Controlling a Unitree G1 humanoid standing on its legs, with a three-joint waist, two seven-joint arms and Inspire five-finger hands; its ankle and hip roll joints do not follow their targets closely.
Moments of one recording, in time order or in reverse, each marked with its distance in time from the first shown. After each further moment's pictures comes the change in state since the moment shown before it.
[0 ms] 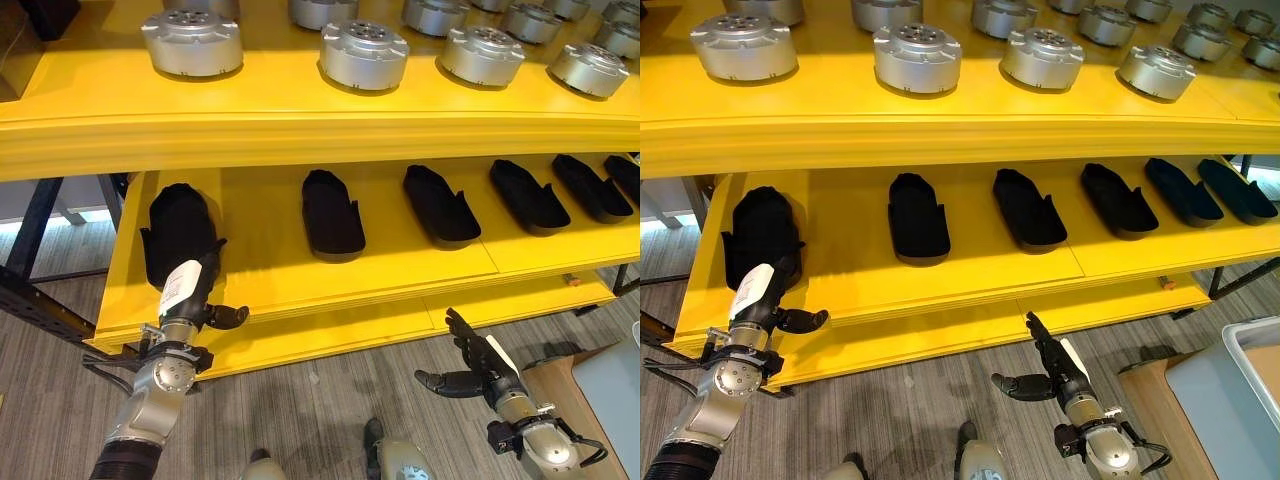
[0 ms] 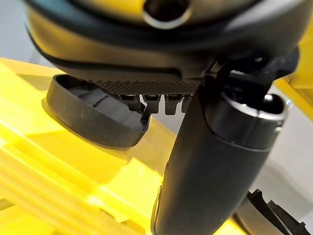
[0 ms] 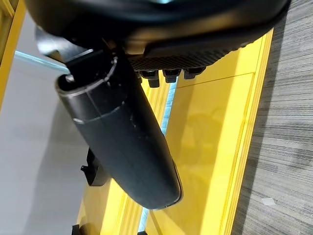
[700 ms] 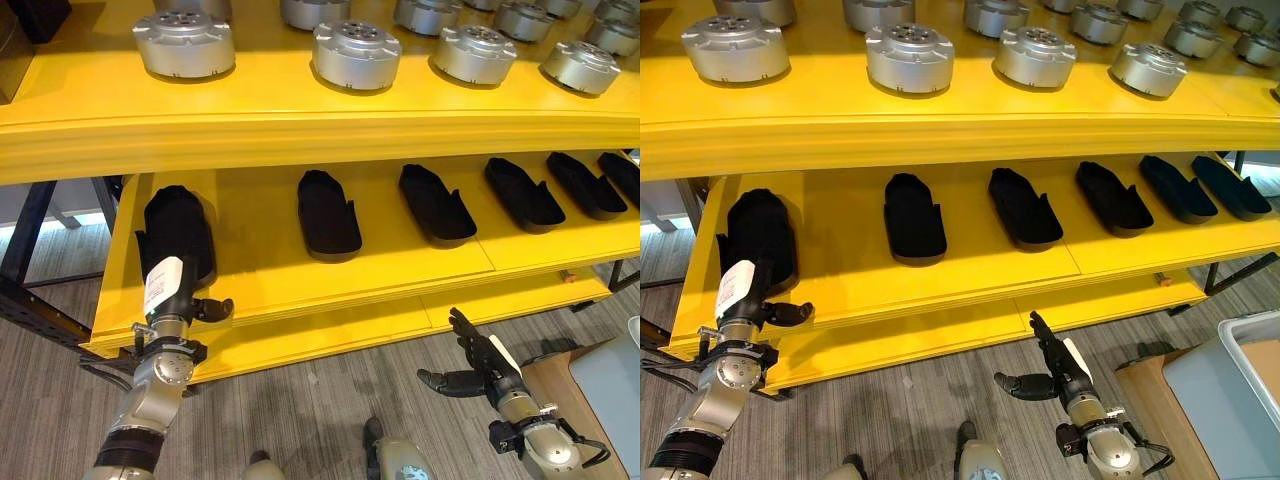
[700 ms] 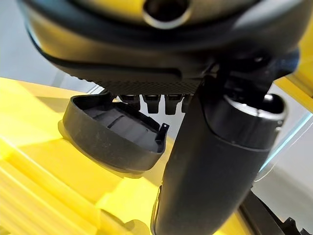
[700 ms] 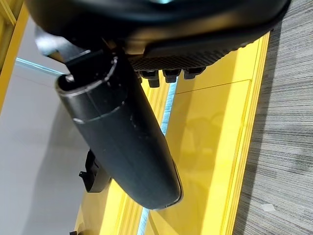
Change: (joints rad) left arm -0.061 0.000 -0.001 0.099 0.003 0.043 0.106; right arm -0.001 -0.009 0.001 0.000 0.000 -0.001 -0.017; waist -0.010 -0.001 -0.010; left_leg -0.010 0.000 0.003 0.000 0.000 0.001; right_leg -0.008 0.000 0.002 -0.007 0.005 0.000
